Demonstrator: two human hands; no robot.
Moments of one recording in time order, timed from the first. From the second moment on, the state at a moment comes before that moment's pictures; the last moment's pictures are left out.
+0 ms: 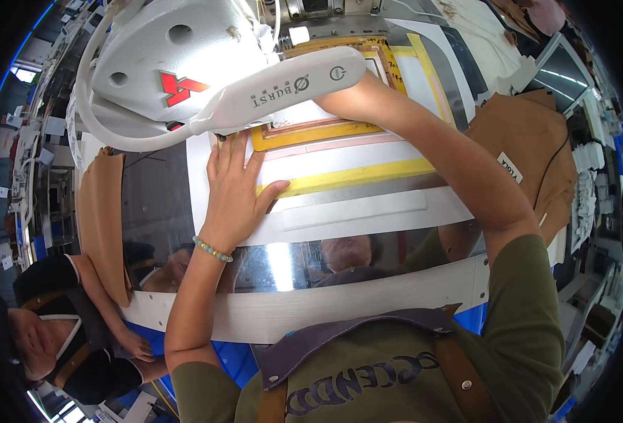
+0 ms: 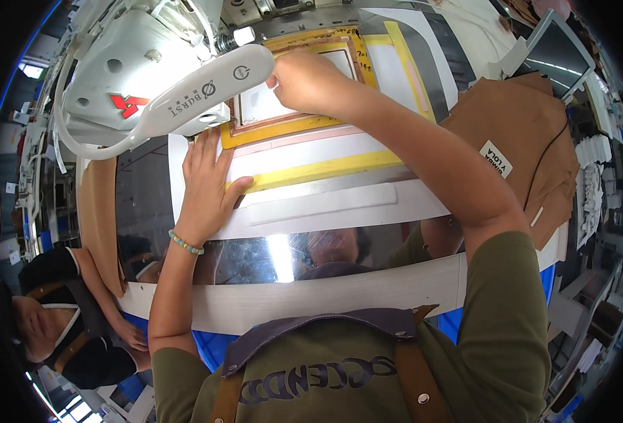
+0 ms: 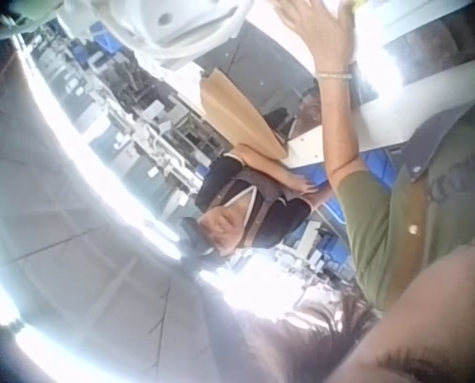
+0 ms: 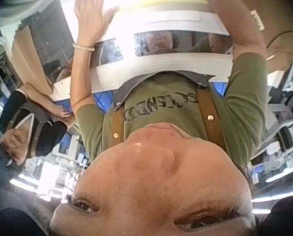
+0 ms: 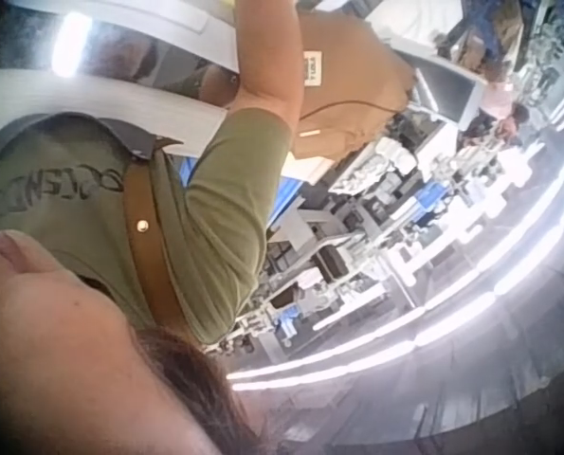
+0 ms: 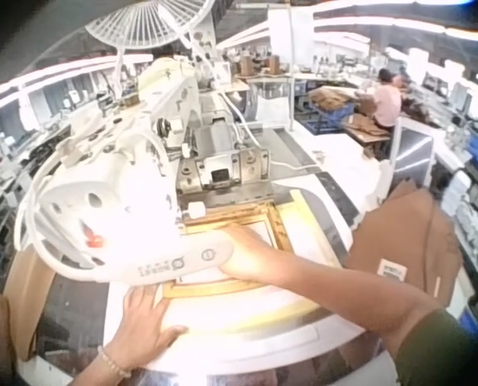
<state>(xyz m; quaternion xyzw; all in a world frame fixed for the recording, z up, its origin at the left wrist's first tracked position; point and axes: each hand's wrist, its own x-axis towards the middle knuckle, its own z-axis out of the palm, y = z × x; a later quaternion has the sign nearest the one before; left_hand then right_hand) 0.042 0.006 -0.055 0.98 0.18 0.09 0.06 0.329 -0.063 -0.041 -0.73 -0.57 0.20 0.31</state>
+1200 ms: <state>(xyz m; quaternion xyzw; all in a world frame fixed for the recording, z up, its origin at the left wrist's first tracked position) 0.047 0.001 -0.048 0.98 0.18 0.08 0.04 0.297 -0.054 -0.023 -0.69 -0.59 0.28 0.32</state>
